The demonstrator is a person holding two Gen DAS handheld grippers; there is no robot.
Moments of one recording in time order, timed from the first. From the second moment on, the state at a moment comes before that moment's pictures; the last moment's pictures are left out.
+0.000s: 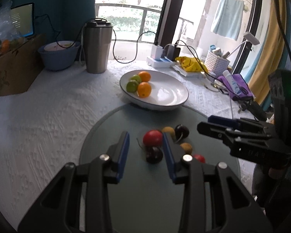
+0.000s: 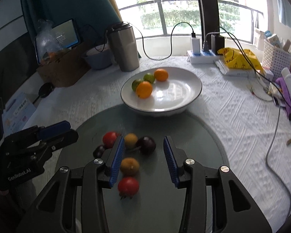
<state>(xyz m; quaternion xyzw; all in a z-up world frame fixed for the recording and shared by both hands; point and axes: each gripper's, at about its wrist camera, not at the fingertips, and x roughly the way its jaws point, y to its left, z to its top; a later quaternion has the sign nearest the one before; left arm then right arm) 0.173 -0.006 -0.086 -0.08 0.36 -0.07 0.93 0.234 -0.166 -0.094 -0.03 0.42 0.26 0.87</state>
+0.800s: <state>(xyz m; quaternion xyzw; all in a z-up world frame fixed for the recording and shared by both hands) 0.152 -0.015 -0.111 -0.08 0.39 -0.06 0.92 0.198 -0.155 -0.127 -0.05 0.45 0.28 0.85</state>
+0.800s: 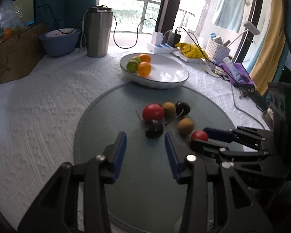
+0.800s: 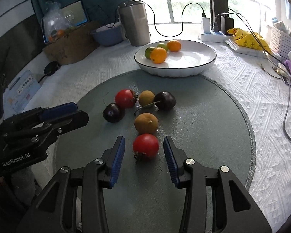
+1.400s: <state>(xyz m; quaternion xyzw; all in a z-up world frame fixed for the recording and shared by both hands) 0.181 -0.032 -0.131 -0.08 0.42 -0.06 0.90 0.215 -0.182 -0.119 -0.03 0.44 0.29 0.85</state>
